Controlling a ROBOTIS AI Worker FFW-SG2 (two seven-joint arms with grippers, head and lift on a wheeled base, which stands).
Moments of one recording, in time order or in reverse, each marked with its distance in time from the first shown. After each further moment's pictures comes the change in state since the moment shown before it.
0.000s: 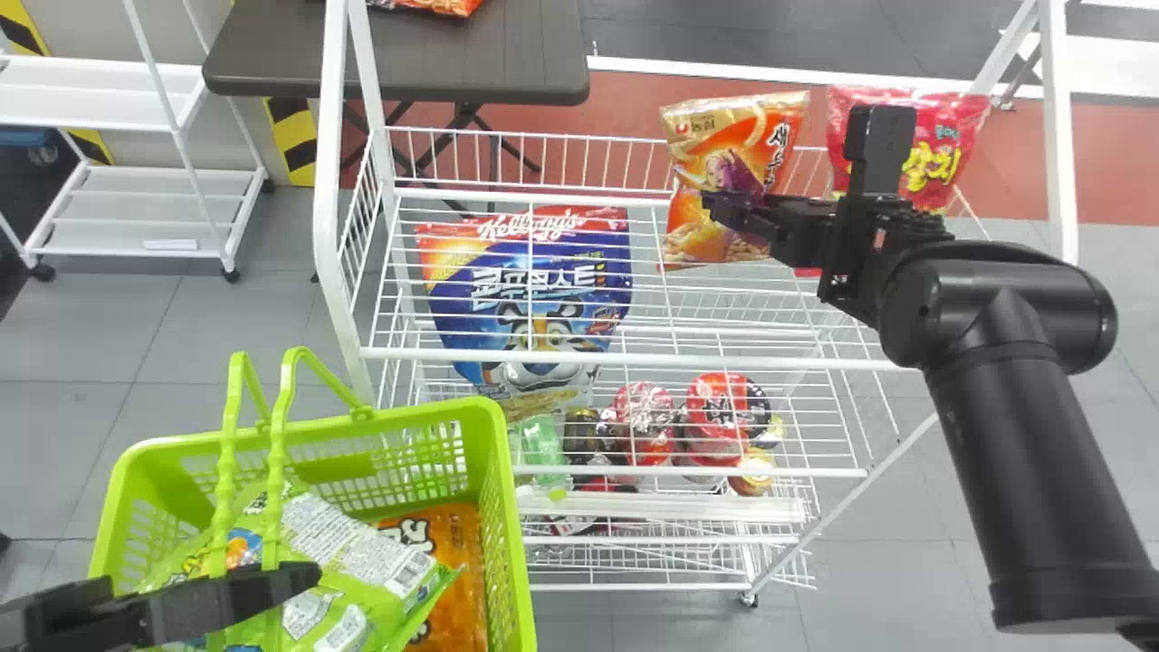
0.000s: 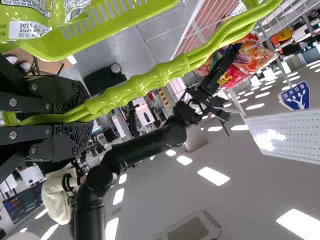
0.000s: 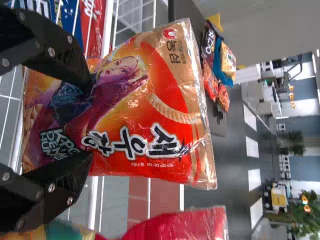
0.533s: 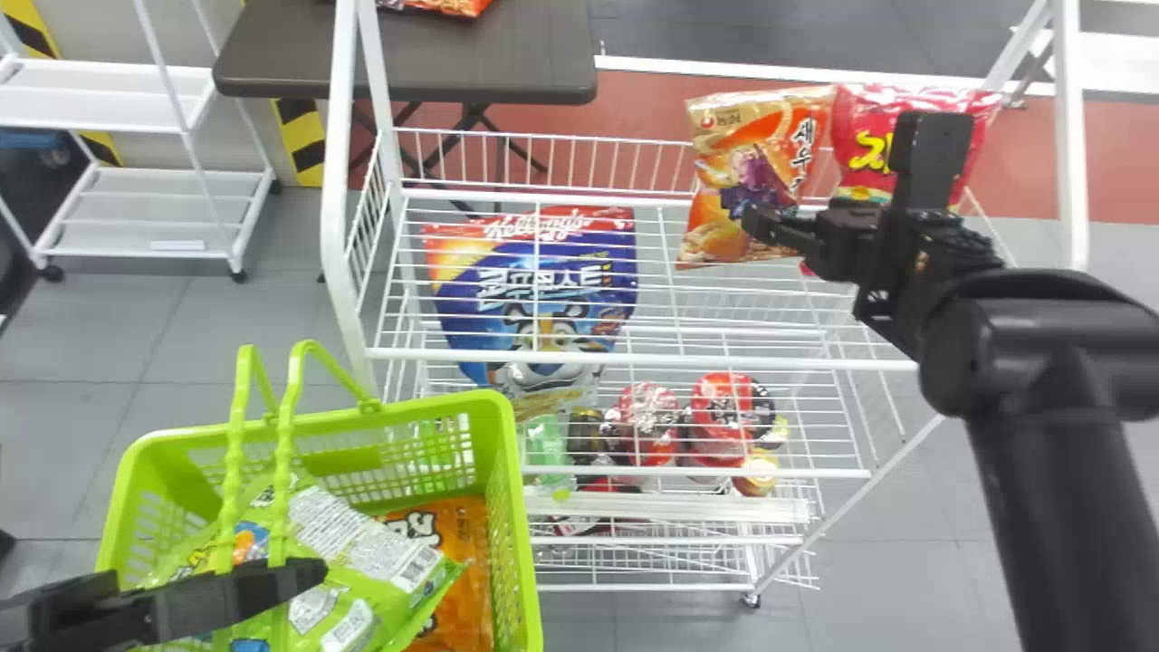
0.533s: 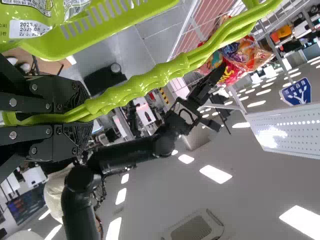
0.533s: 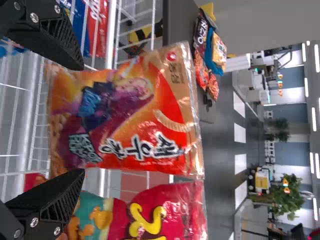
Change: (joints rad) left arm 0.000 -0.002 0.000 -0.019 0.000 0.000 0.000; right arm 0.138 -0.009 -0.035 -0.253 0.011 0.045 -0.076
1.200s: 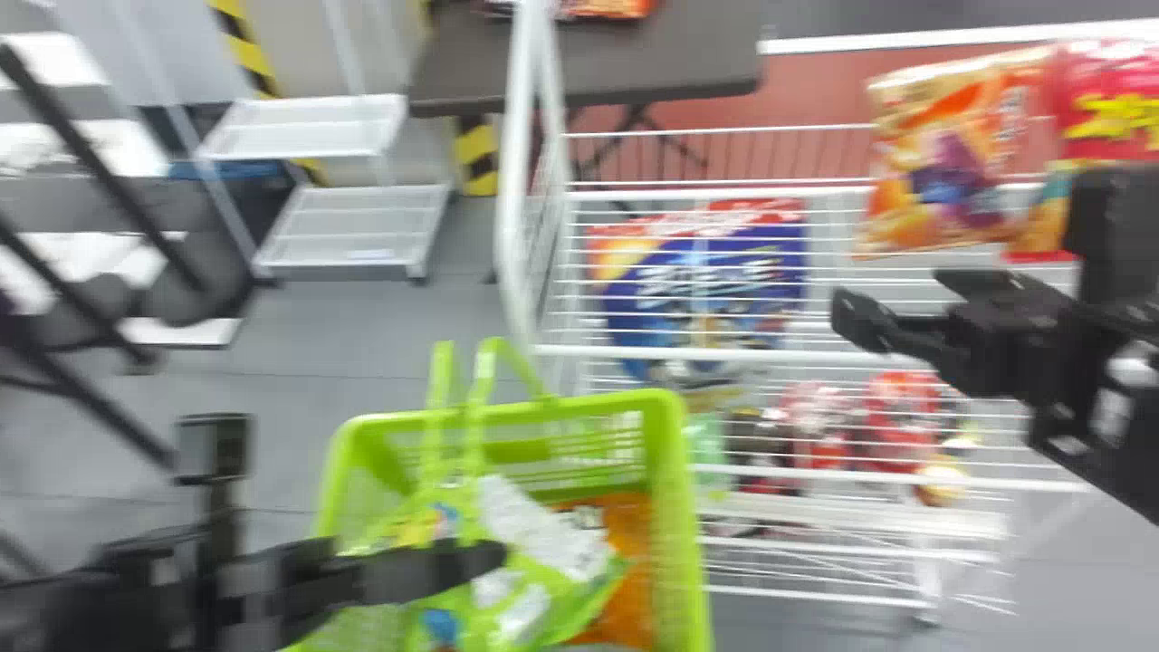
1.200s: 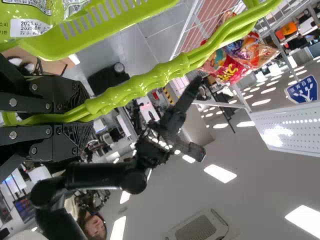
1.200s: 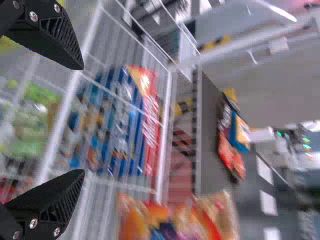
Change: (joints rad) left arm -0.006 0.006 -0.018 -0.010 -0.005 0.003 0.000; right arm 0.372 -0.003 0.069 -0.612 -0.089 0.262 -0.005
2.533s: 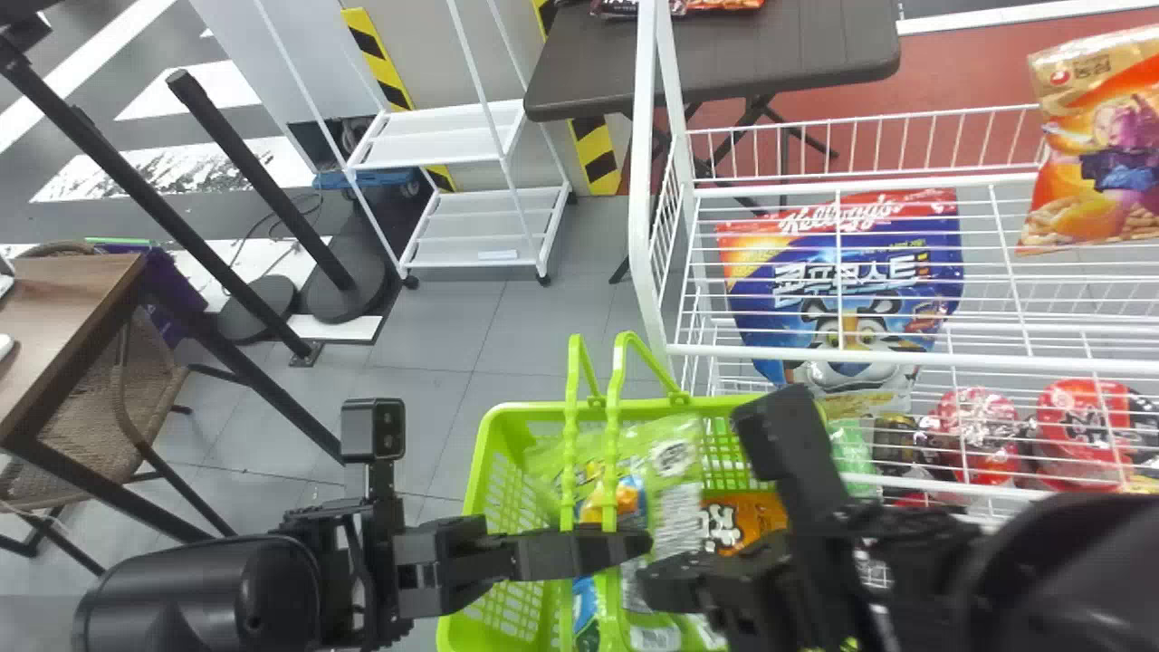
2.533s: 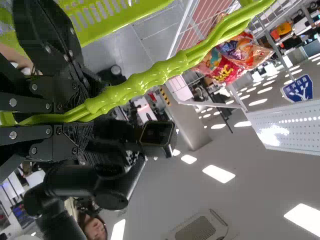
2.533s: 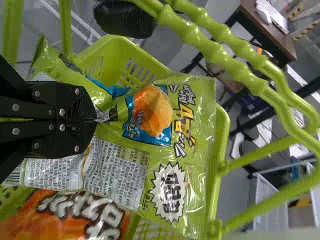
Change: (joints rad) left arm -0.009 -0.007 0.007 0.007 -0.006 -0.018 0.000; right arm -0.107 0.107 0.588 0.243 -0.254 0.276 0.000
